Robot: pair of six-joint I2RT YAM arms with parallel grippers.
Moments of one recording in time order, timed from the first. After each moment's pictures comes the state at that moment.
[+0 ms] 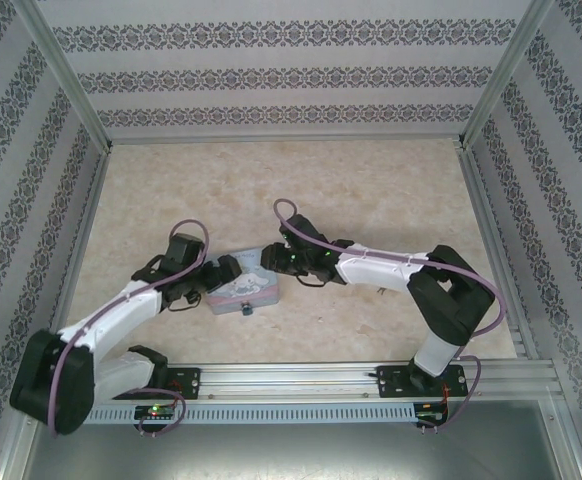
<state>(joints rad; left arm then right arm) -0.35 1.18 0.56 -0.35 0.22 -0.84 0.80 1.70 0.98 -0.08 -0.16 0.92</state>
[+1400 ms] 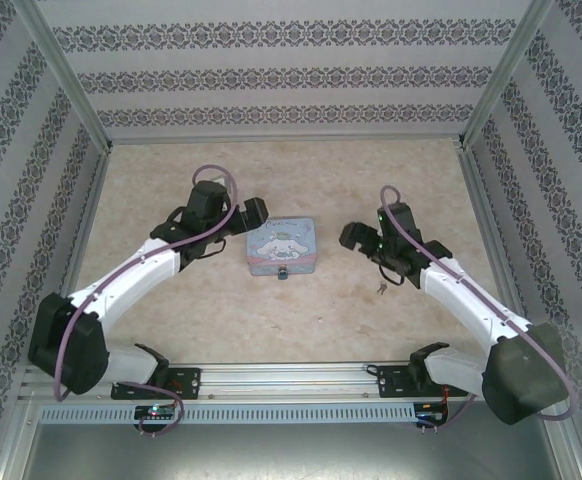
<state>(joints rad) -0.45 1.33 0.95 -0.28 0.03 -0.71 0.33 1.17 0.73 -0.47 -0.07 0.74</state>
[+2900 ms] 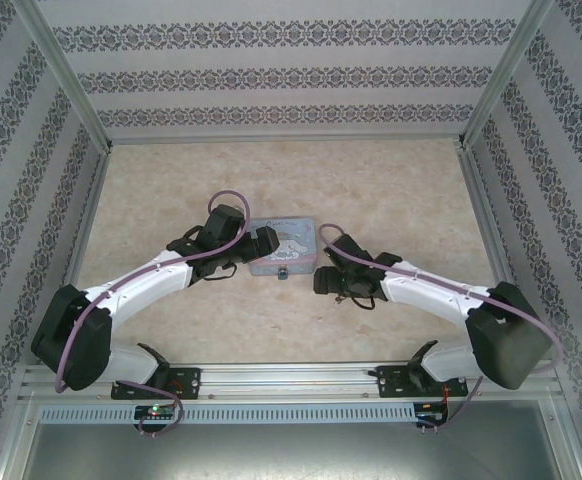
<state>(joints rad) -0.56 1.37 0.84 -0.28 0.09 -0.85 0.72 1.37 0.74 -0.53 0.05 0.72</state>
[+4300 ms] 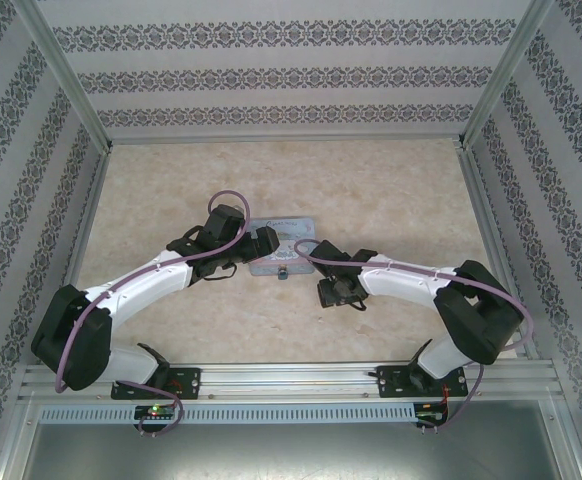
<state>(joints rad) -0.56 1.37 0.84 -0.28 0.09 -0.85 0.78 1.54 0.79 -0.64 0.12 0.58</state>
